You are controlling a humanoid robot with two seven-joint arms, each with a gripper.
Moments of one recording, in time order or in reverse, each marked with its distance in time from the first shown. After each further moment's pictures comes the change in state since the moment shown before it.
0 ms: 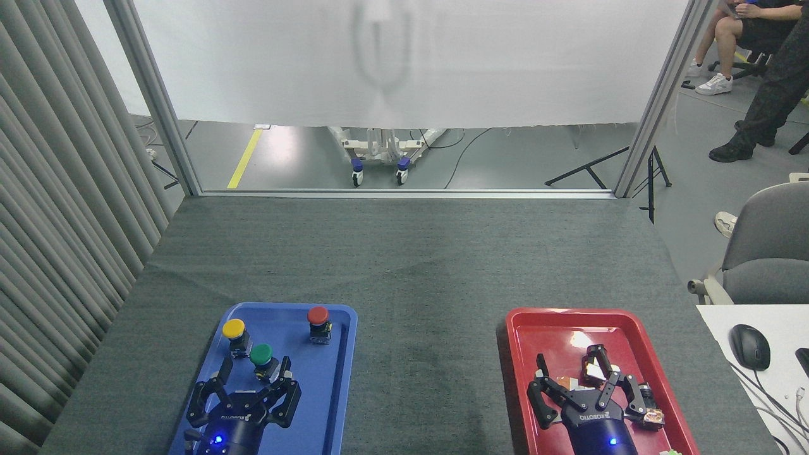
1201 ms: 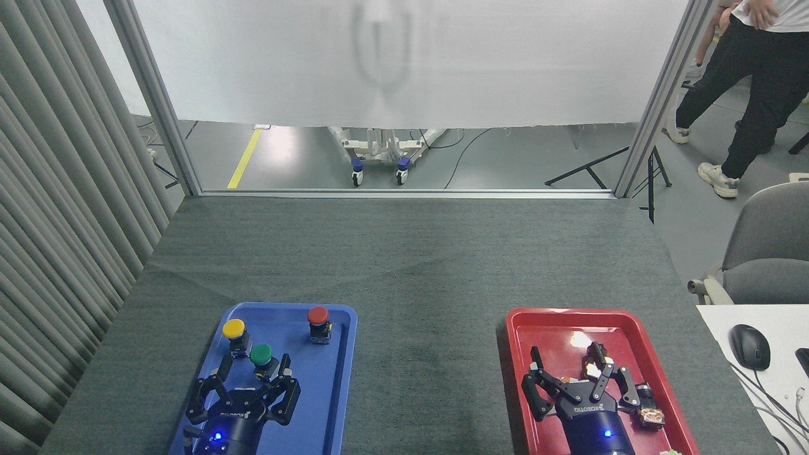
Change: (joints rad) left arm -0.009 0.008 -0.002 0.005 -0.002 -0.002 -0.001; right arm -0.025 0.000 0.017 0.010 -0.018 0.000 -0.010
